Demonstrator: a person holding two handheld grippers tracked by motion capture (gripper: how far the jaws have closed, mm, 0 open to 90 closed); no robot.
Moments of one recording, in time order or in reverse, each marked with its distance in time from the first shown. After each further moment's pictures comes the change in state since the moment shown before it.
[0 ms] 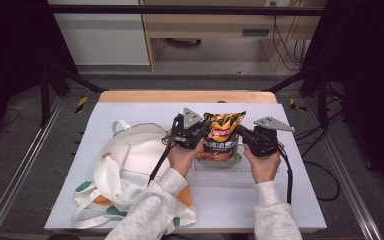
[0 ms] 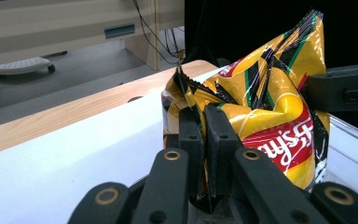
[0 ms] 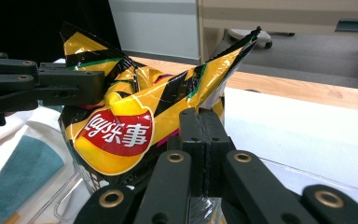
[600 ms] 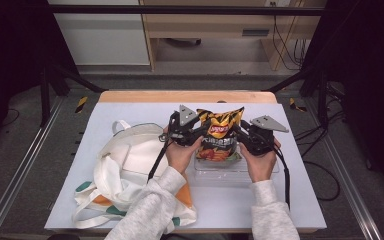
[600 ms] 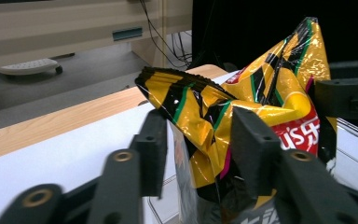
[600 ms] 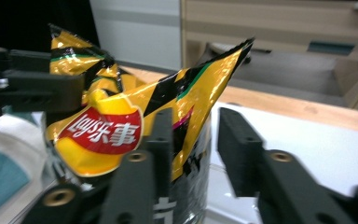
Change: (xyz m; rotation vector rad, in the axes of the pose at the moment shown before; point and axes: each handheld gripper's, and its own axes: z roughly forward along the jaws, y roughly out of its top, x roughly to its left) left arm 0.013 0.001 0.002 -0.019 0.018 -0.008; right arm 0.002 -0.002 0.012 -0.060 -0.088 -0.057
